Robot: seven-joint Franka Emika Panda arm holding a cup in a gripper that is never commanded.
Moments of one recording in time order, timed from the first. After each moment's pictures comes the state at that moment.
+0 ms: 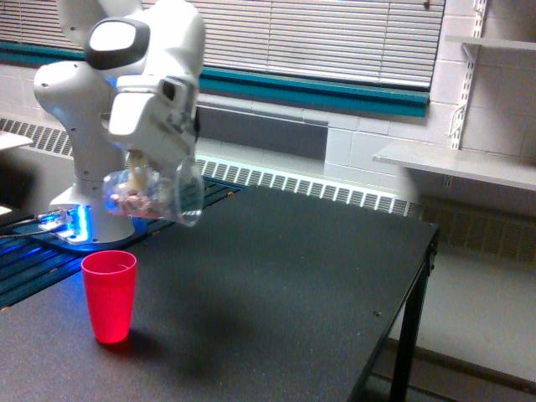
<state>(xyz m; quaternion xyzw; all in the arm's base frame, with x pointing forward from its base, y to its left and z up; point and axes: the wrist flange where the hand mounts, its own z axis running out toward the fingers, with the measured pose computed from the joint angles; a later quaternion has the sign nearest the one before) 0.348 -0.240 0.343 0.91 -0.29 0.18 0.22</state>
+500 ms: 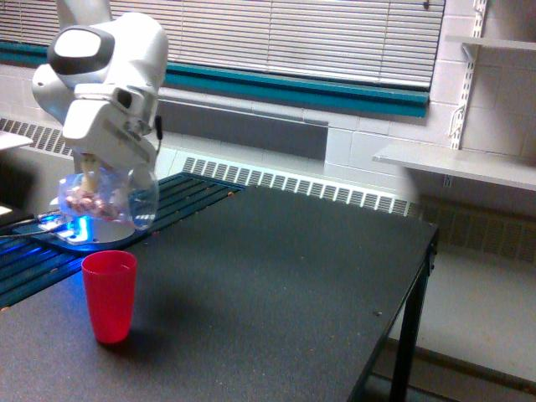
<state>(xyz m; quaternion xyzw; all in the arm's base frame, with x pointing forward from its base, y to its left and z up) 0.276 -0.246 0.323 0.91 -0.29 0.17 0.25</state>
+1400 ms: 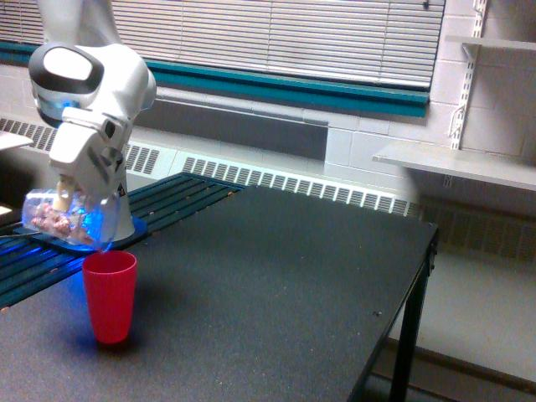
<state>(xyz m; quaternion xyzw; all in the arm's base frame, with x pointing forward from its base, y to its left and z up) 0.221 -0.250 0.274 0.93 -0.15 0.12 0.32</state>
